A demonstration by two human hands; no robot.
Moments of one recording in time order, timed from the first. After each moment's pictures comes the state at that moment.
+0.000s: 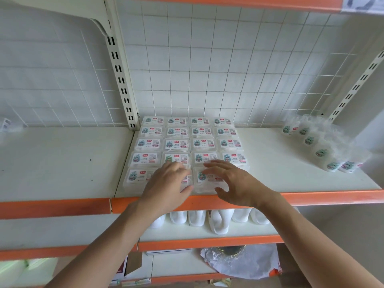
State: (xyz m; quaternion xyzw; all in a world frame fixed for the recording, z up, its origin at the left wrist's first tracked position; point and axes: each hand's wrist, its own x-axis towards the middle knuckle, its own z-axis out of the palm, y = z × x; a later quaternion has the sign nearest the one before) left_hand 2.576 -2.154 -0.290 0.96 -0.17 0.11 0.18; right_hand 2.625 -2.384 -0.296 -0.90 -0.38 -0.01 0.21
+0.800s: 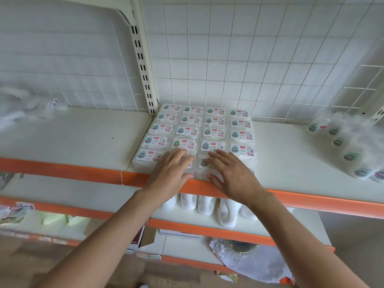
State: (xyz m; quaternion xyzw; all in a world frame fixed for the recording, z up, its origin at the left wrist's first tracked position) left_hand 2.563 -2.169 -0.311 0.98 -0.10 0.14 0.07; right_hand 2.622 -2.379 -0.314 -0.90 -0.40 -0.08 0.14
